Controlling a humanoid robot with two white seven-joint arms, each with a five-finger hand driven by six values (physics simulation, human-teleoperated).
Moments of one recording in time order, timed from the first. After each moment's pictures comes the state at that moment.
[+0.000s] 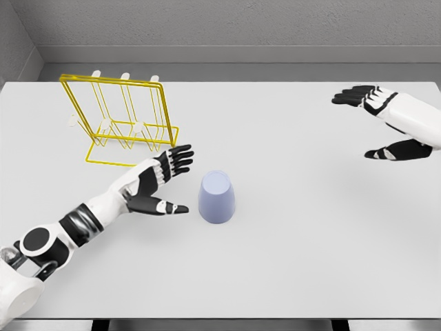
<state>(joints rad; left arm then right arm) -0.19 0.64 -0.62 -1.71 0.75 -0.07 -0.23 -0.21 -0.74 -0.03 -1.65 0.10 -0.61 0.61</state>
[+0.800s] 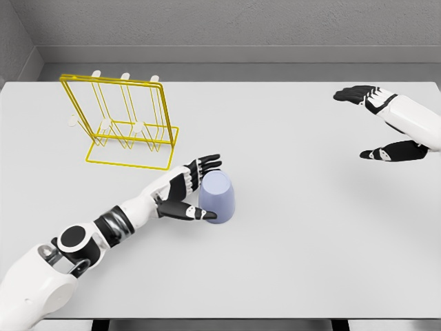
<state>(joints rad) -0.23 0.52 -0.68 -1.64 0.72 0.00 -0.23 -0.20 -0.68 -0.05 -1.63 0.09 -0.61 0.61</state>
